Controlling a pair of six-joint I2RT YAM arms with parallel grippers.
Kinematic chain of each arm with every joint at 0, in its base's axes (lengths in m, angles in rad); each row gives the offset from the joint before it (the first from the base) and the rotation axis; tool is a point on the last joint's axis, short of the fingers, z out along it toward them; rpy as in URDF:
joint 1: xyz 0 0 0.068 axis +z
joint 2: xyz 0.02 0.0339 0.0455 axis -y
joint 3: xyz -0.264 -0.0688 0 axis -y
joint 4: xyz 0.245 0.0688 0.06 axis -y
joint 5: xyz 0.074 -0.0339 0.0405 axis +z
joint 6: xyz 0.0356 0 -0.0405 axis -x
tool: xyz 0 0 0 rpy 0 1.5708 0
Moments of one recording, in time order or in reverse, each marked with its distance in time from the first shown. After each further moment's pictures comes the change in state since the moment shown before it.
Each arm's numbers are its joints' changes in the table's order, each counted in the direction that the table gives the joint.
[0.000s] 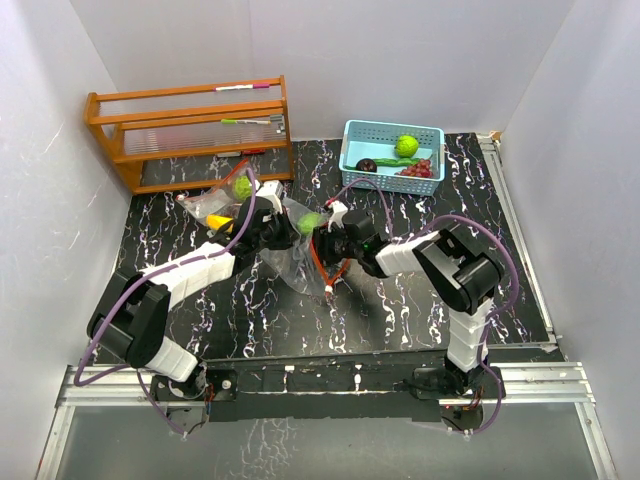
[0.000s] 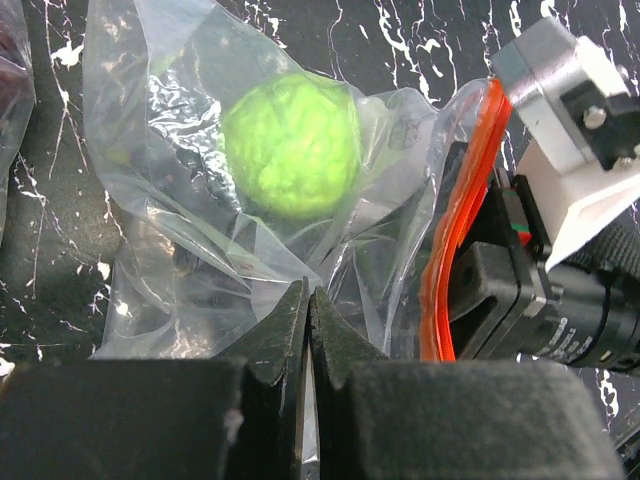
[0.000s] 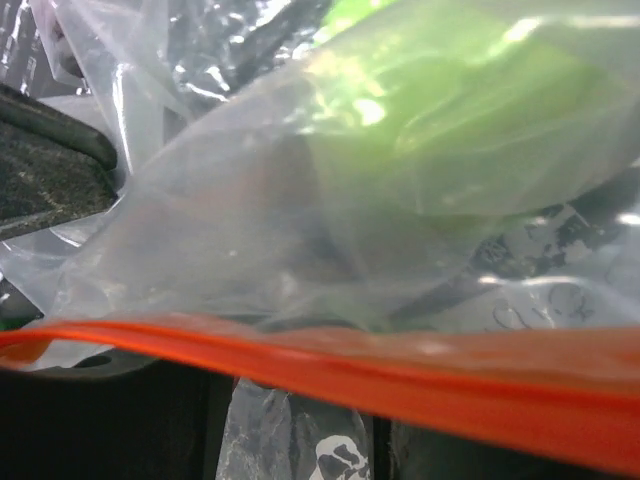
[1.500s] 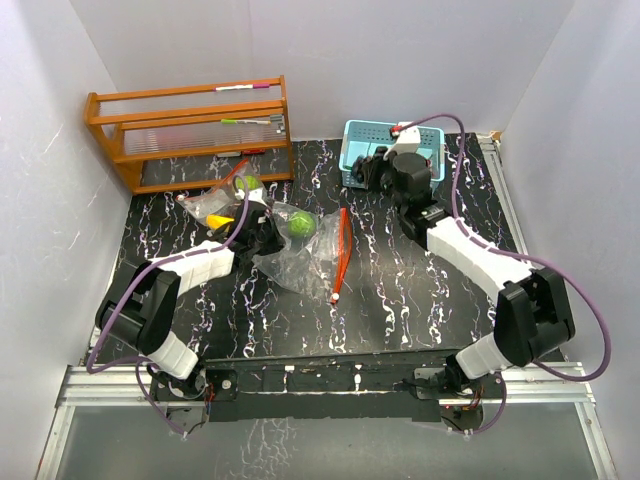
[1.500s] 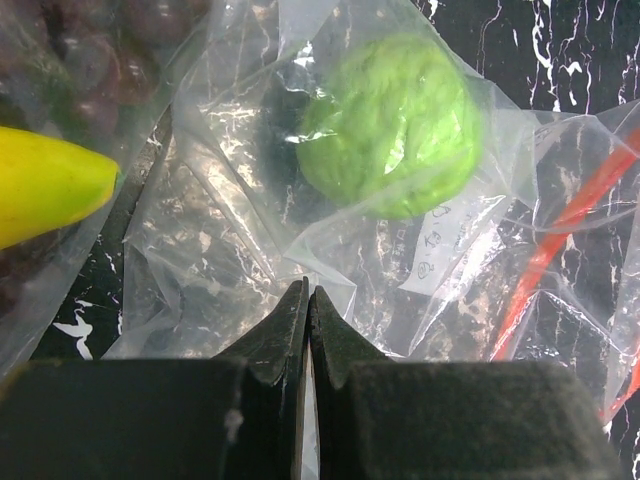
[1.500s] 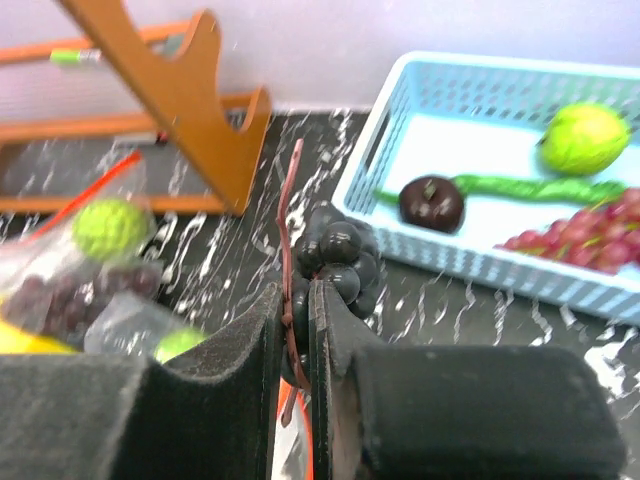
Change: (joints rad) left arm 0.079 -0.077 -0.035 -0.014 0.080 0.097; right arm -0.161 0.470 0.171 -0.337 -0.560 0.173
